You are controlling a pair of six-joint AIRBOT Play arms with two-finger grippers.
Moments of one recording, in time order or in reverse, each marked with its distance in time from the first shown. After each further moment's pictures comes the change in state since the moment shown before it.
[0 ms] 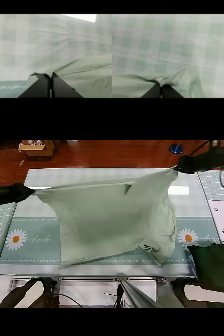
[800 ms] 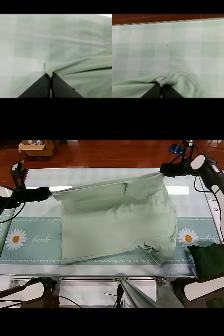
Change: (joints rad) left arm -0.134 -0.332 -0.005 0.082 0.382 0.029; right arm 0.048 -0.254 -0.001 -0.103 -0.378 0.100
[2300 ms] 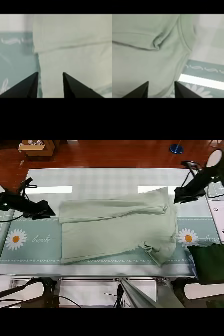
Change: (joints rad) left arm 0.074 0.031 0.072 0.148 -0.753 -0.172; right arm -0.097 0.145 -0.021 -0.174 0.856 -0.081
